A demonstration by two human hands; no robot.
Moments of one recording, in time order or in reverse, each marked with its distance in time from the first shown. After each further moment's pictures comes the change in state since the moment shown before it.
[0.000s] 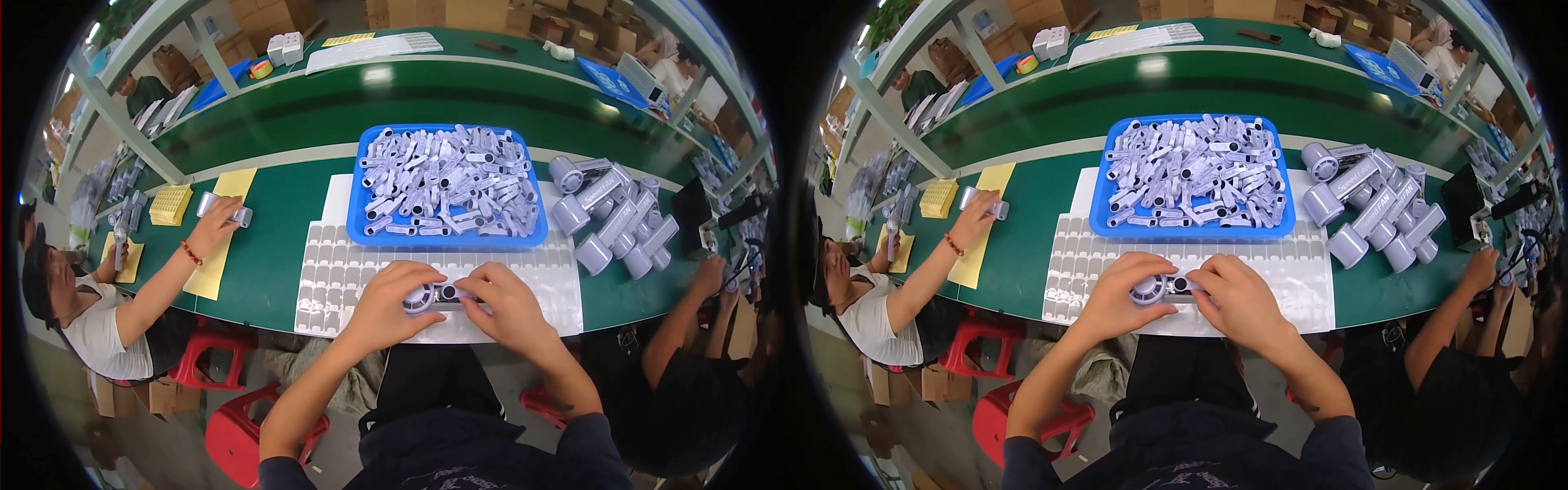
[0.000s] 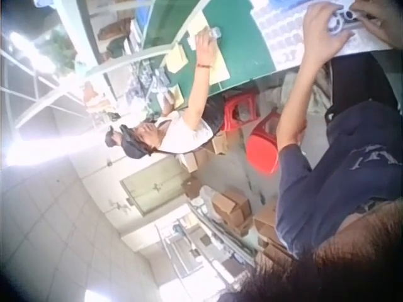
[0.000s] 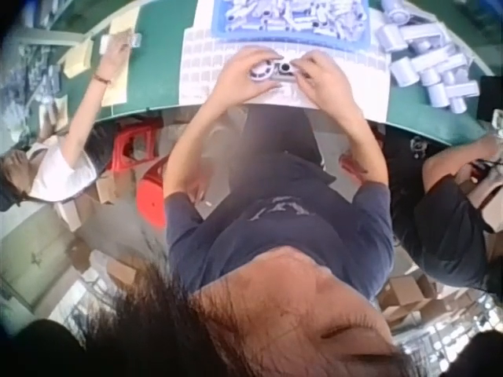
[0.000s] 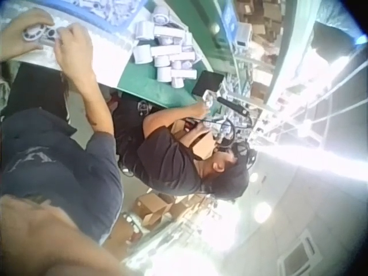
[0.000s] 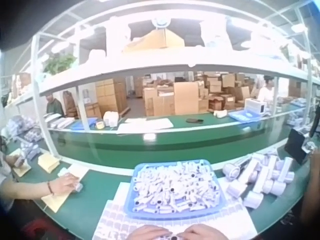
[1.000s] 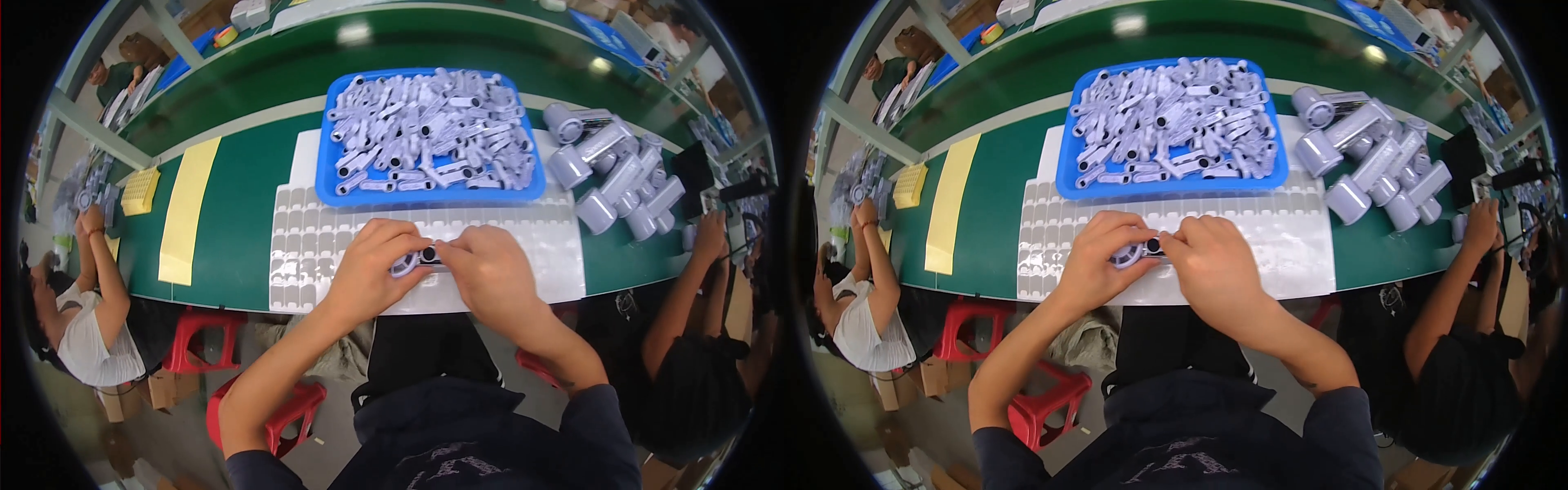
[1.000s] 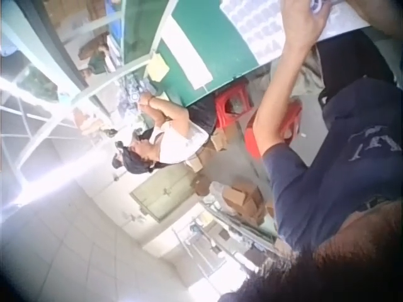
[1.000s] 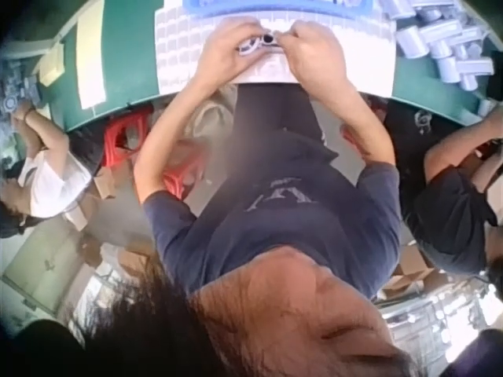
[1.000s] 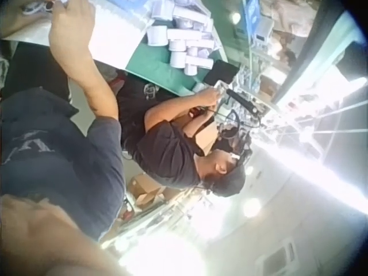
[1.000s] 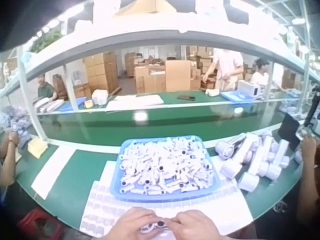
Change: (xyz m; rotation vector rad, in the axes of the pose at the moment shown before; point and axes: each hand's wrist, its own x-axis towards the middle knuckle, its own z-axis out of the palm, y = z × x) left_hand 0.007 -0.016 0.009 0.055 0.046 0.106; right_hand 0.008 -0.012 0.010 -0.247 0.022 -0.034
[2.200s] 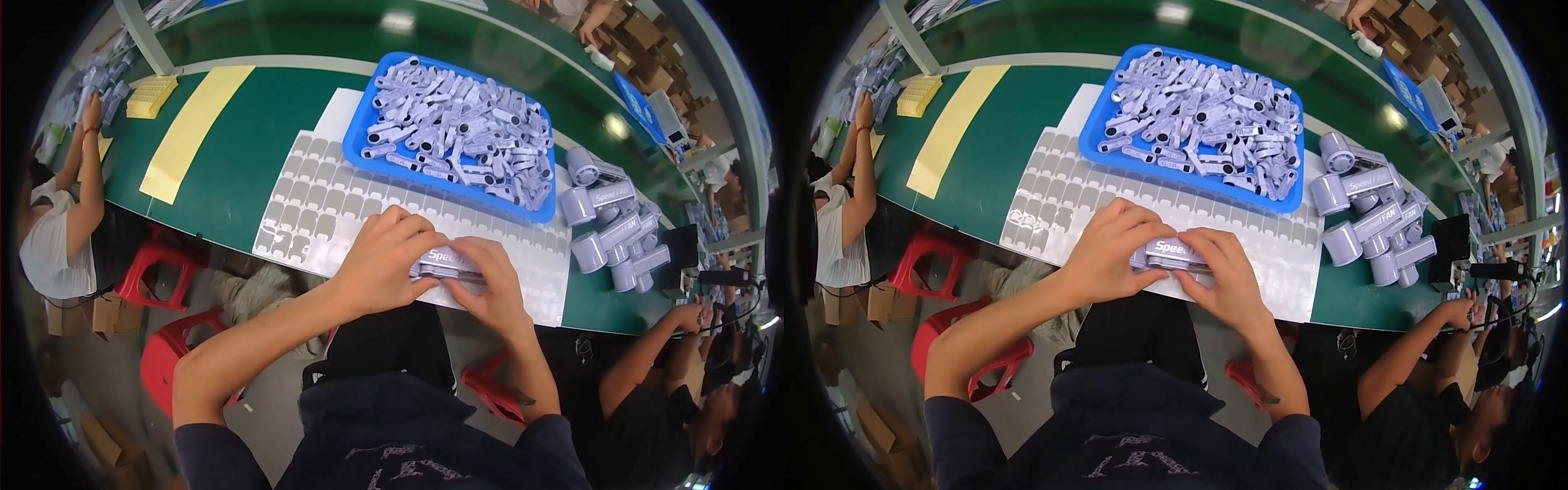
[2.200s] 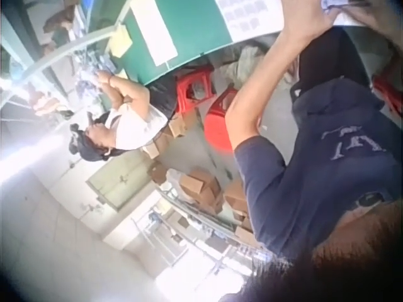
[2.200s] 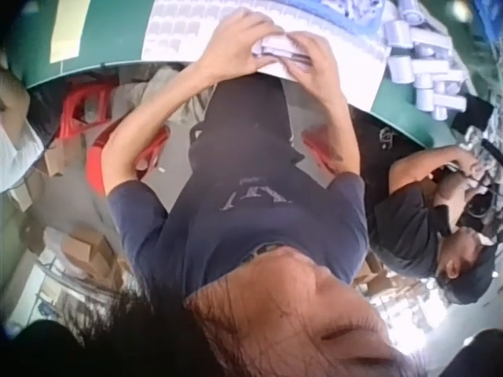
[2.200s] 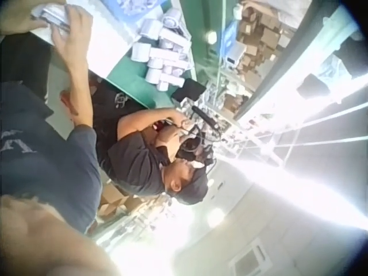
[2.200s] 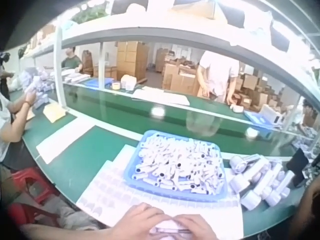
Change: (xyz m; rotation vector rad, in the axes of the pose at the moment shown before) left_hand -0.024 0.018 0.022 0.128 0.108 -0.051; right_hand -0.036 0.030 0.018 0.374 -0.085 0.018
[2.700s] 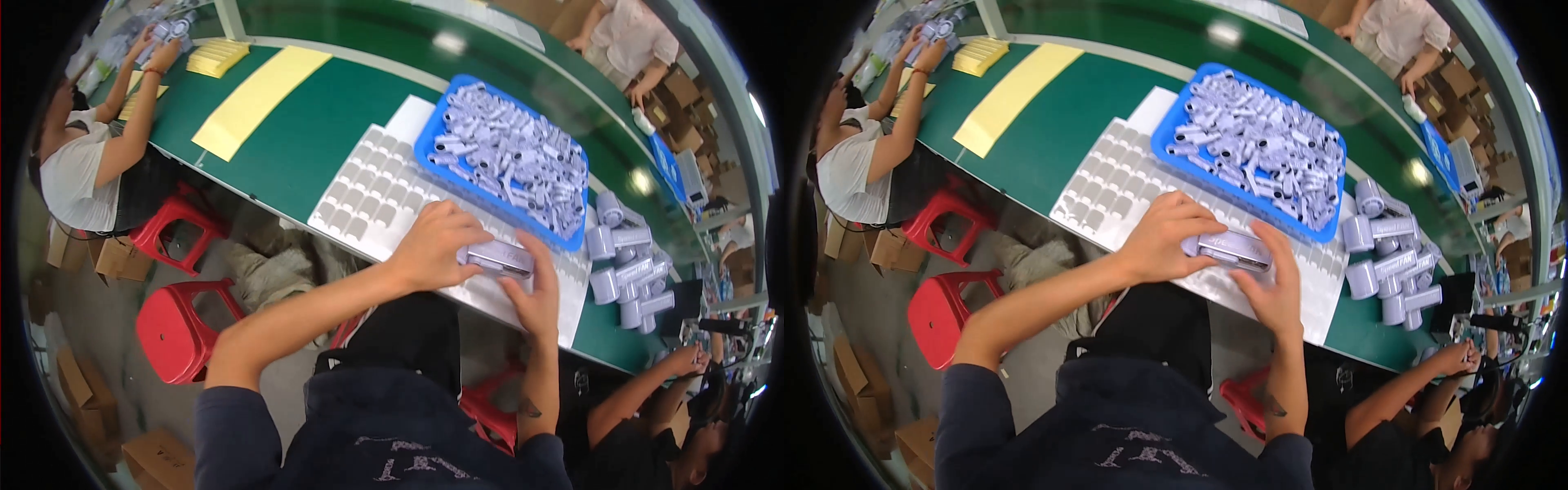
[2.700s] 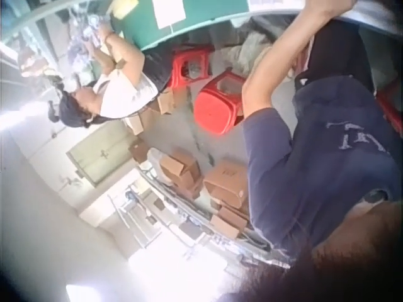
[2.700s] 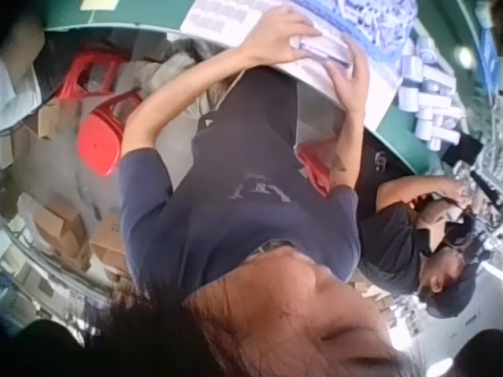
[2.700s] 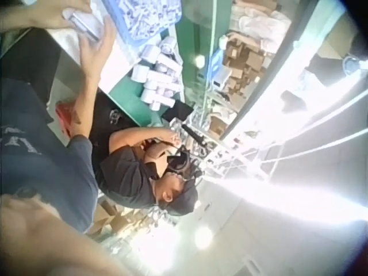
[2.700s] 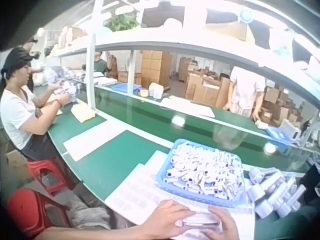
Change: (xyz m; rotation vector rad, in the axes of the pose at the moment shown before) left_hand -0.005 -0.015 0.002 0.007 0.079 0.002; right_hand 0.011 -0.003 -0.008 0.020 0.019 0.047
